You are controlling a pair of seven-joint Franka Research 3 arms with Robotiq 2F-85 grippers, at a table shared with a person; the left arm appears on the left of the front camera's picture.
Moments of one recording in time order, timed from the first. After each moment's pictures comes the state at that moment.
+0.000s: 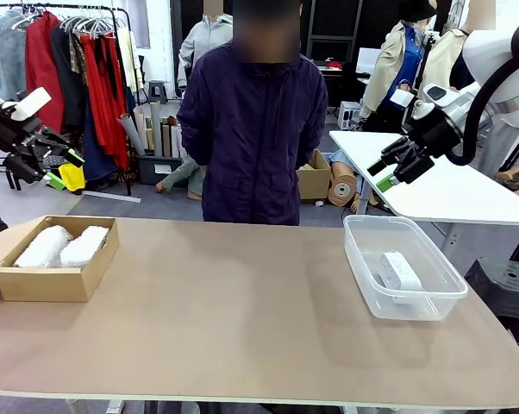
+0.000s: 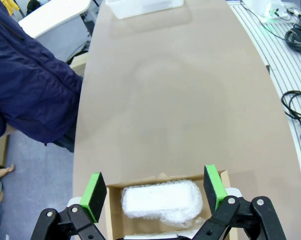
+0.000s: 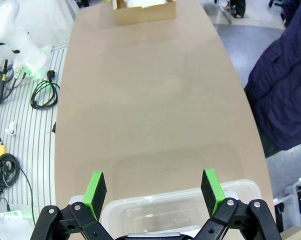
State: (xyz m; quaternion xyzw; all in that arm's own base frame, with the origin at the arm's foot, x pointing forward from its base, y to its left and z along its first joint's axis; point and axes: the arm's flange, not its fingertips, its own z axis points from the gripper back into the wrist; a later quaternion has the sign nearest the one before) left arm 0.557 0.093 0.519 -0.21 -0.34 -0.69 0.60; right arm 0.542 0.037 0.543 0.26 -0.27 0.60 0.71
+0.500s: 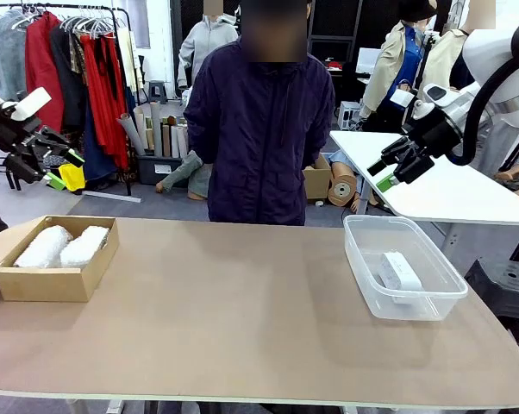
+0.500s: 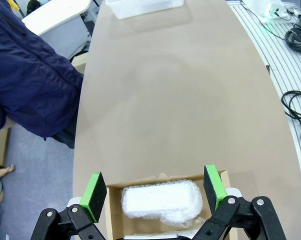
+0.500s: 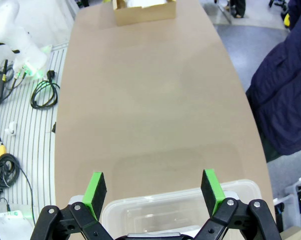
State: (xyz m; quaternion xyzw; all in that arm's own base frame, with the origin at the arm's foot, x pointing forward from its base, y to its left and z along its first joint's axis) left arm 0.557 0.093 0.519 -0.21 -0.34 -0.69 0.60; right arm 0.542 0.037 0.543 0.26 -0.27 0.60 0.71
